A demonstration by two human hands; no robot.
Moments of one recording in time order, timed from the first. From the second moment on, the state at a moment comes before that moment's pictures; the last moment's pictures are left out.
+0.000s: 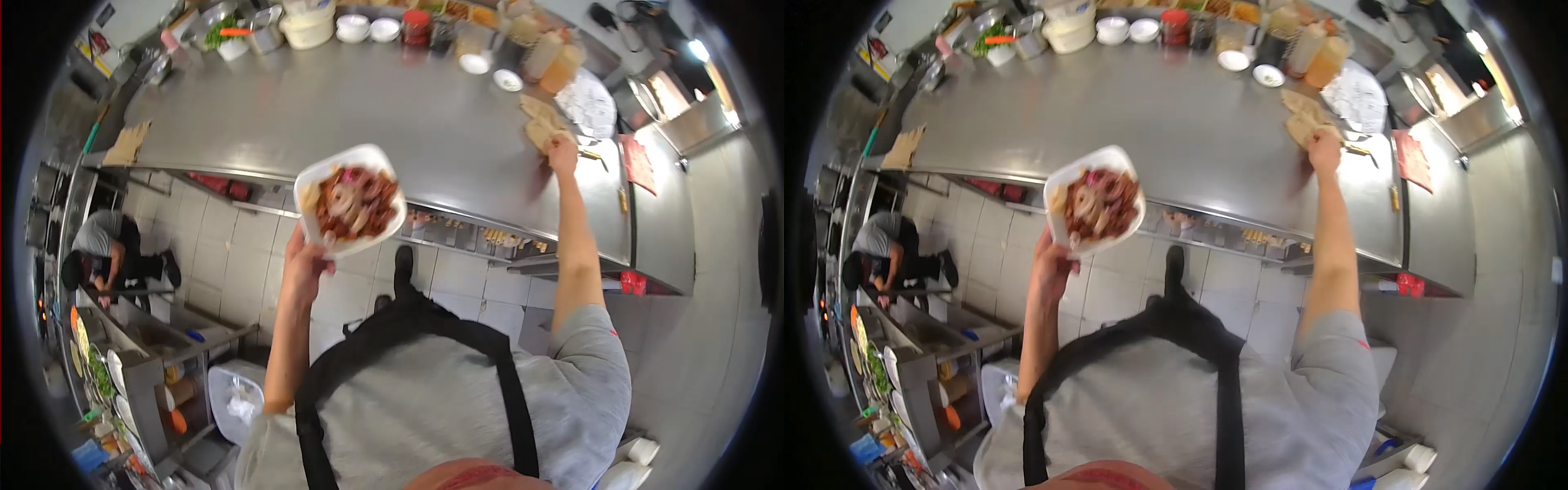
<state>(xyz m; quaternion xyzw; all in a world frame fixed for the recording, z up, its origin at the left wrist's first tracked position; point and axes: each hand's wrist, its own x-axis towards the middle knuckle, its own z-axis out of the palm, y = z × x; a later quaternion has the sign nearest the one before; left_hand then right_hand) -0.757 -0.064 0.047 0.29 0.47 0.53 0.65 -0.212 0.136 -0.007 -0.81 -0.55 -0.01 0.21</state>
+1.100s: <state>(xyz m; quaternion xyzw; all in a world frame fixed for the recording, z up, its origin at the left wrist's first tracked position) -0.750 0.167 0.029 0.27 0.44 0.38 0.77 -0.496 0.180 0.077 -0.40 -0.90 0.08 0.18</state>
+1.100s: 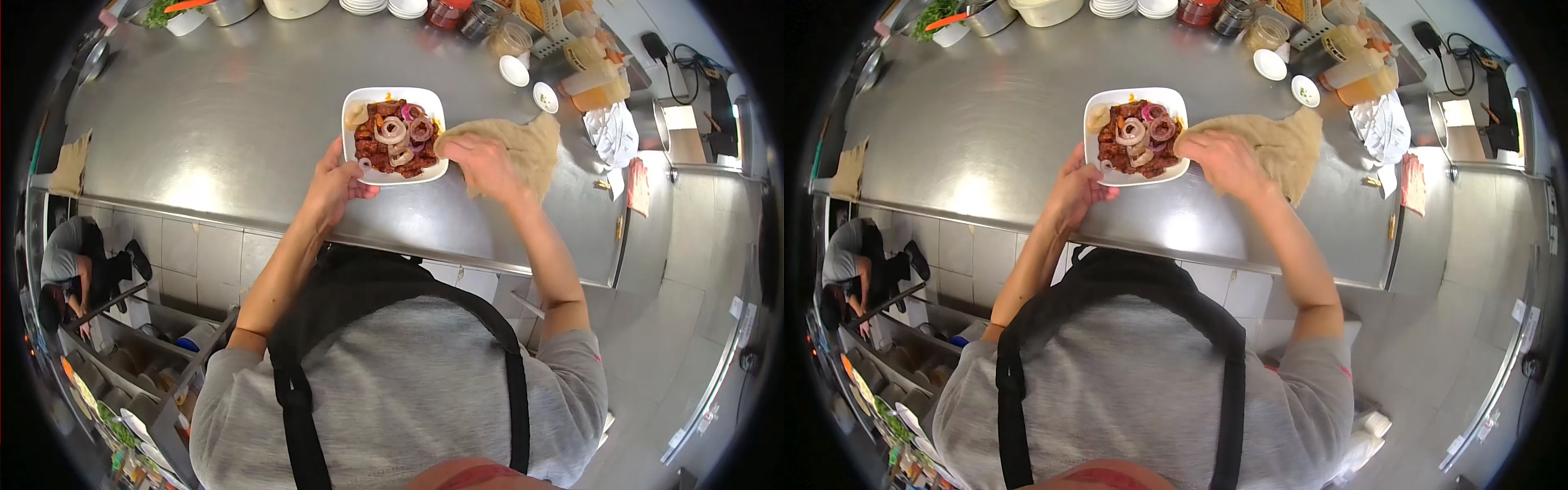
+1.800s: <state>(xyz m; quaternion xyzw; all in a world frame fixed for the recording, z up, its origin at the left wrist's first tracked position) -0.746 0.144 0.021 0.35 0.38 0.37 0.77 -0.373 0.143 0.118 -0.61 -0.72 0.09 0.33</state>
